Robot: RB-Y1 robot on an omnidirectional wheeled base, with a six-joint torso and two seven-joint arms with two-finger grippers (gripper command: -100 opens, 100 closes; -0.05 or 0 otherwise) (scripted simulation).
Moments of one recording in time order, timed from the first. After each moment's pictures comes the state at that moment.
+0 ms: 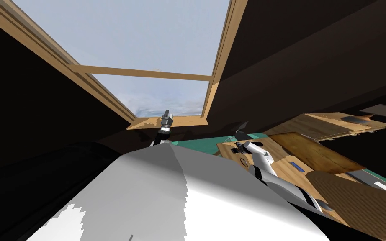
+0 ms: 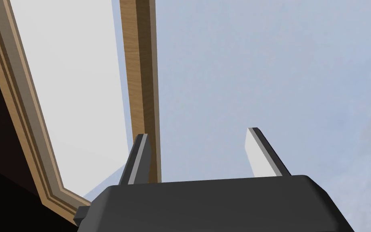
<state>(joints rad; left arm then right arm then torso) 0.55 -0.02 -0.04 -2.21 0.00 -0.36 -0.01 -0.29 -0.59 -0.36 -0.79 -0.41 0.87 0.93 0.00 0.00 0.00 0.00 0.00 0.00</state>
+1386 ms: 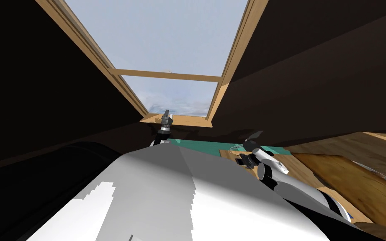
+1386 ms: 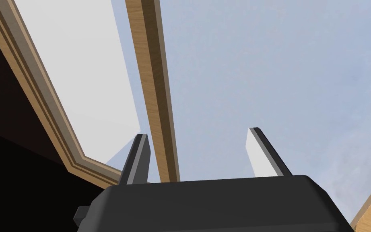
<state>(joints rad) 0.55 -0.02 -0.04 -2.21 0.00 -0.36 -0.01 -0.34 -0.71 -0.43 -0.43 -0.45 1.07 1.08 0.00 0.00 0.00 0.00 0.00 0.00</state>
